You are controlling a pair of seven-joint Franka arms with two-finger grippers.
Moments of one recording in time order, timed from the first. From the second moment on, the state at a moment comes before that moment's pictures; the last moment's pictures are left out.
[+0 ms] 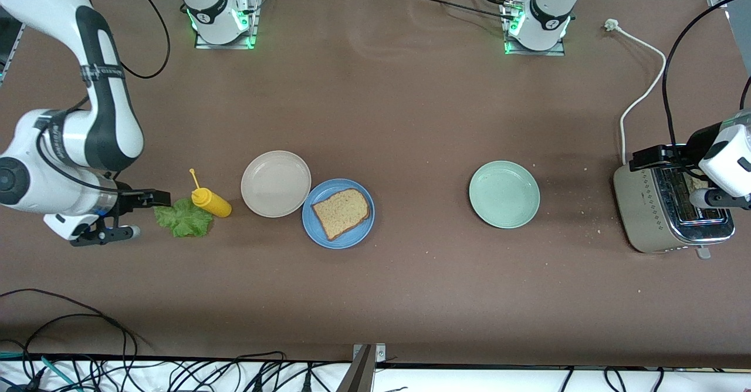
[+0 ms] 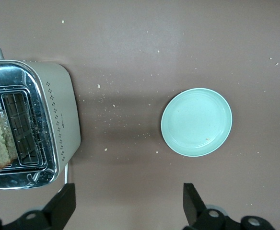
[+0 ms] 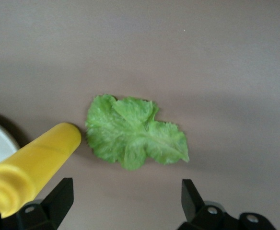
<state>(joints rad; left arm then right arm) 0.28 0.36 -0.33 -1.28 0.08 1.46 -0.05 0.06 0.54 -0.09 -1.58 0.04 1.99 -0.20</state>
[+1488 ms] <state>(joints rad) 0.29 0.36 -0.33 -1.28 0.08 1.46 -0.05 0.06 0.69 -0.10 -1.63 0.04 2.29 -0.33</state>
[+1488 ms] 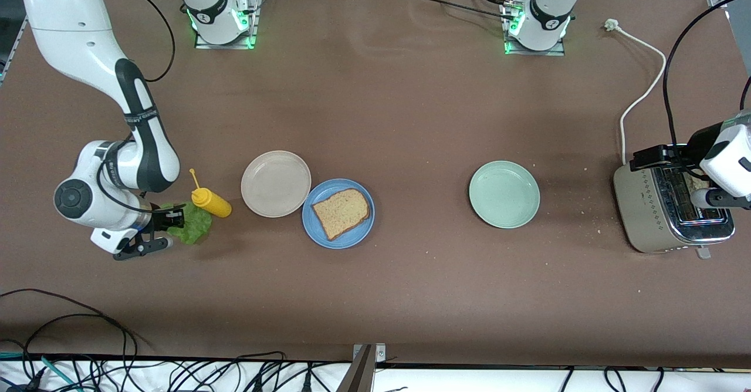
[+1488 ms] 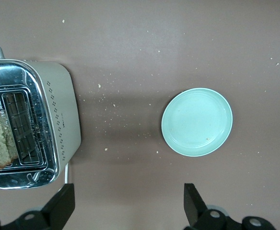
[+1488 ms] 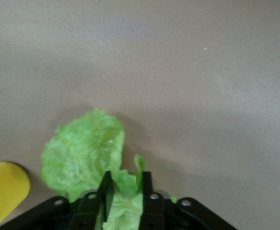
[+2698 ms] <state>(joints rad) 0.29 0.36 -0.33 -1.28 0.08 1.46 -0.05 0.06 0.23 -0.02 -1.72 0.05 1.92 -0.25</state>
